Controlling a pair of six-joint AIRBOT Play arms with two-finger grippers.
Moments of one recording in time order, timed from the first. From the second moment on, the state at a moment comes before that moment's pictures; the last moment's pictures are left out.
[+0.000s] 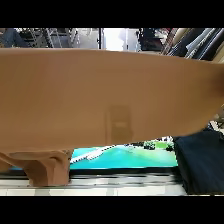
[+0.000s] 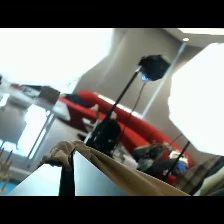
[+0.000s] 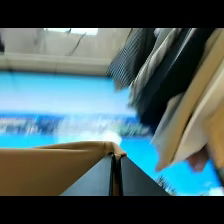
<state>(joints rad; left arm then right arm) 1.46 -1.43 1.98 -0.11 -1.44 -1.04 -0.15 -0.93 1.65 -1.54 1.14 1.42</state>
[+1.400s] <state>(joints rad) 0.89 -1.80 1.72 0.29 -1.05 -0.95 -0.15 -1.48 1.43 -1.30 0.84 1.50</state>
